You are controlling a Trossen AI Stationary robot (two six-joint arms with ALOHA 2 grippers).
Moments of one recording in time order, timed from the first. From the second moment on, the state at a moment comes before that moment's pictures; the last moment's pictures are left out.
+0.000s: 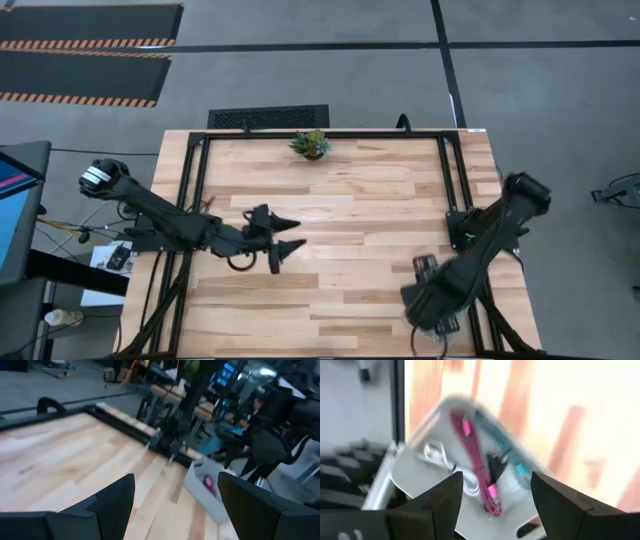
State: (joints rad) left arm -0.43 1.25 0.71 0.37 -0.65 -0.54; right arm 0.79 1.58 1.39 -1.30 -0.08 0.63
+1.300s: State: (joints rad) left arm -0.39 0.03 0.17 0.08 -0.21 -0.34; right arm 0.20 0.23 0.34 0.21 -0.19 0.13
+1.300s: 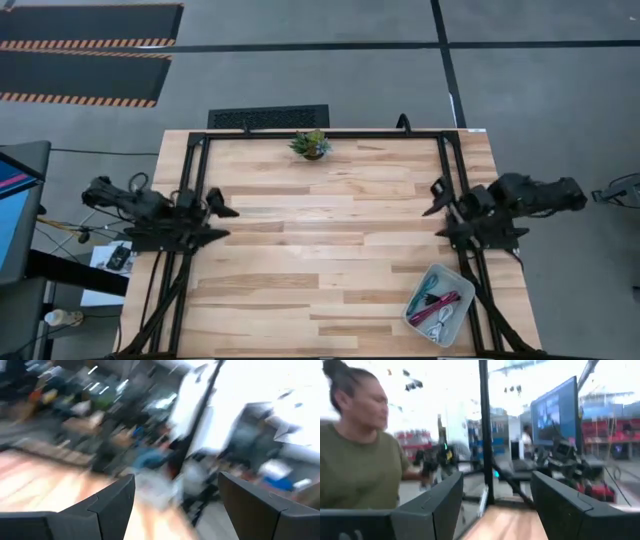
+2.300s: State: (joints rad) left arm -0.41 0.03 0.01 0.09 0.11 -0.37; right arm 0.17 0.24 0.01 0.28 -0.11 0.18
